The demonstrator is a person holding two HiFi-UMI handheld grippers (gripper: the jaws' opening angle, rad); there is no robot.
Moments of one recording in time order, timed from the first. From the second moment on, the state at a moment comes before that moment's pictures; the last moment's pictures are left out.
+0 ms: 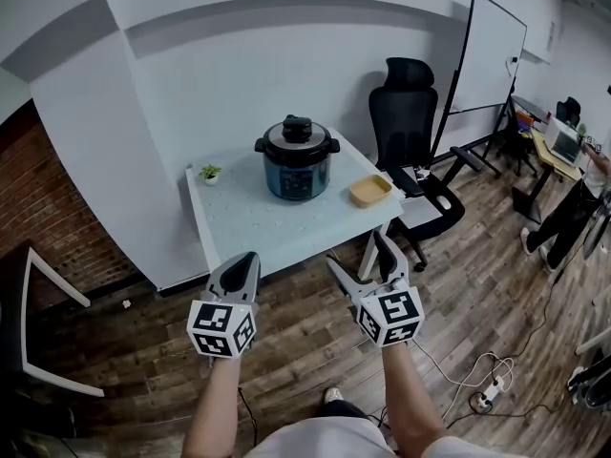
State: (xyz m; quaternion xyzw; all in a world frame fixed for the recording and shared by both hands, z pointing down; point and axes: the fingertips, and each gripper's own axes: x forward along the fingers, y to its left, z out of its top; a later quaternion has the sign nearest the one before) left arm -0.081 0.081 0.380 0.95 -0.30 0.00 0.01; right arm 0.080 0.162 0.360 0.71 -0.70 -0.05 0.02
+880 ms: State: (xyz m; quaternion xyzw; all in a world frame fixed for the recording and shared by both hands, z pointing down) left arm 0.014 -0.028 0.381 0.94 -0.33 0.01 0.02; right arm 0.189 0.035 0.359 0.69 -0.73 -0.04 0.02
